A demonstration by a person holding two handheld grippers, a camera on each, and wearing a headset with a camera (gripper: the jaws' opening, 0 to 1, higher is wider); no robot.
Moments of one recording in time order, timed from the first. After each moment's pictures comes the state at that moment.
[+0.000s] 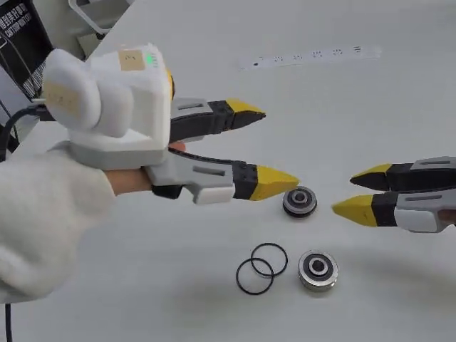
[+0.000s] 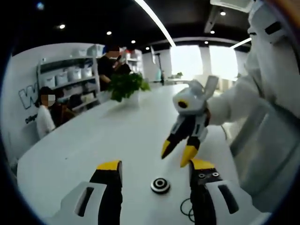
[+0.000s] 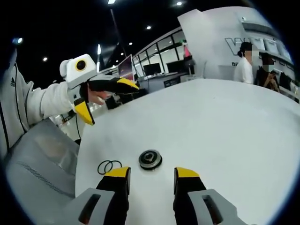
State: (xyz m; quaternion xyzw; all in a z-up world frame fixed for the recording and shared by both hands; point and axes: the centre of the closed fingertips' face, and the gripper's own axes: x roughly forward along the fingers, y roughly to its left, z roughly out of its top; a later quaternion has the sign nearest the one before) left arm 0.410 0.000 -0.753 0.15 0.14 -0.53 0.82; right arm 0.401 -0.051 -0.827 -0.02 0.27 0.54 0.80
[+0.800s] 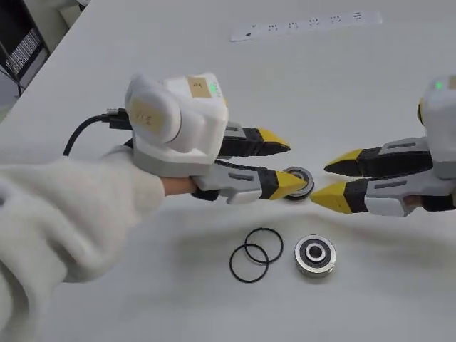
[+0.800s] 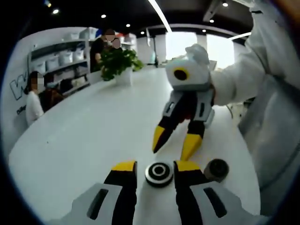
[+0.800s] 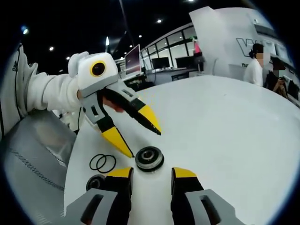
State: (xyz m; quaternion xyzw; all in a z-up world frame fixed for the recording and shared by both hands) left arm 0.423 -0.022 -0.832 0.17 0.21 -0.55 0.79; right arm 0.405 -0.030 -0.852 -0.06 0.27 0.57 0.77
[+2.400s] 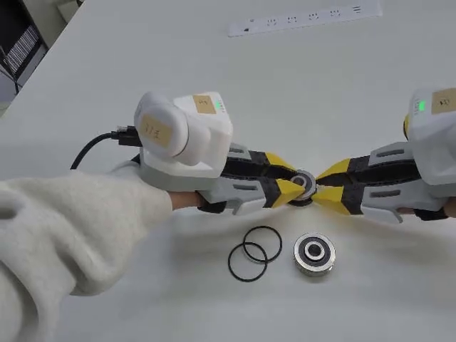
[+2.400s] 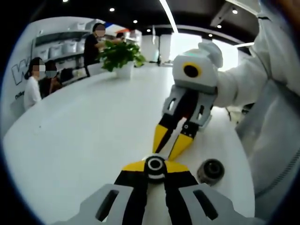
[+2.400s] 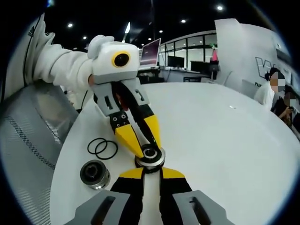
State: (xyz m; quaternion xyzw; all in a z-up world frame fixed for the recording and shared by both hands) left arm 0.413 -0.025 -0.846 0.13 0.24 -0.55 0.79; right arm 0.402 -0.027 -0.862 -0.17 0.23 0.60 0.75
